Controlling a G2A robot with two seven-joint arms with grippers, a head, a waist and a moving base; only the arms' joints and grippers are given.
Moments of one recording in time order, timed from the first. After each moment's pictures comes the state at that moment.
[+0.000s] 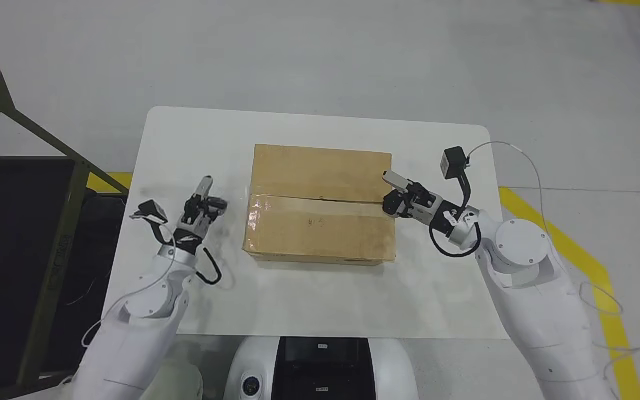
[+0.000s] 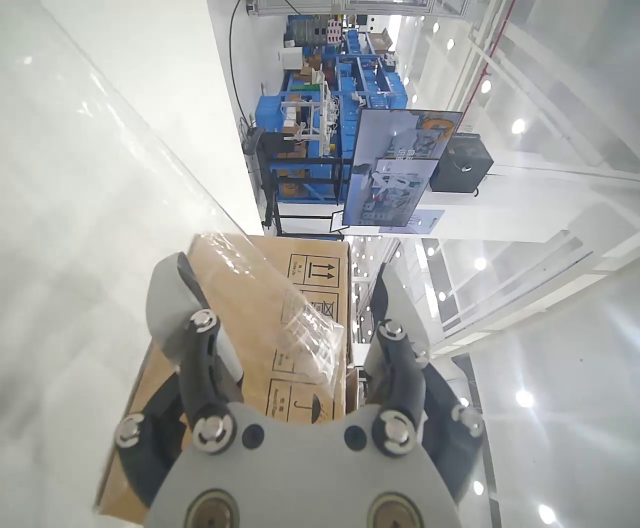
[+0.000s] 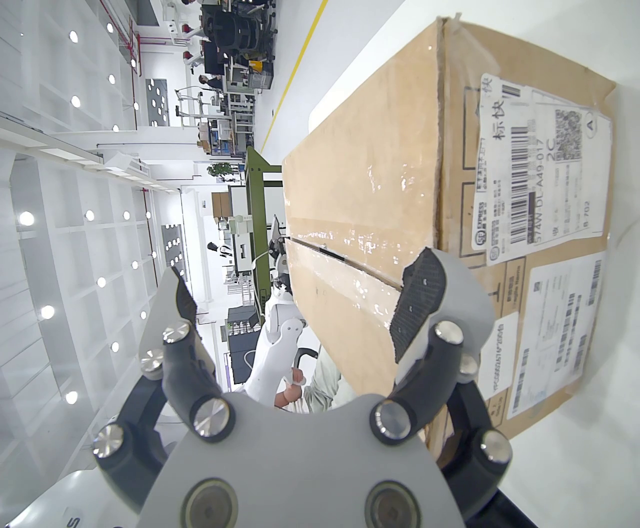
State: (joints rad) left arm 1.68 -1.06 -1.51 -1.68 -0.38 -0.25 -0.11; right arm -1.27 -1.13 1.30 -1.72 0.23 0.12 0.76
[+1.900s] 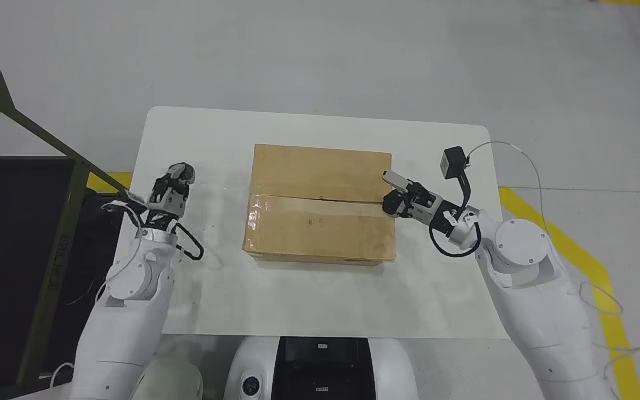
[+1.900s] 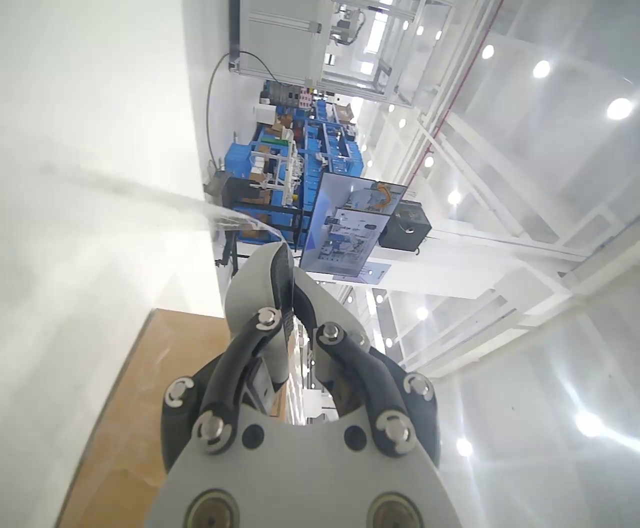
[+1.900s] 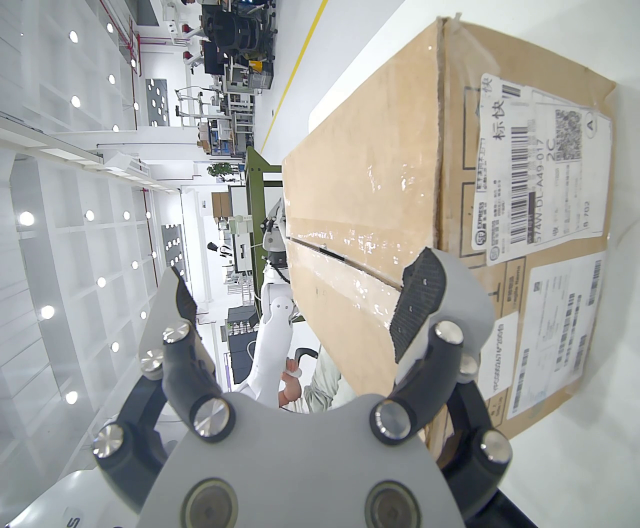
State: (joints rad) left arm 1.61 -1.12 -1.62 -1.65 -0.59 -0.26 -0.15; right arm -1.27 -1.13 1.30 -1.72 0.23 0.12 0.76
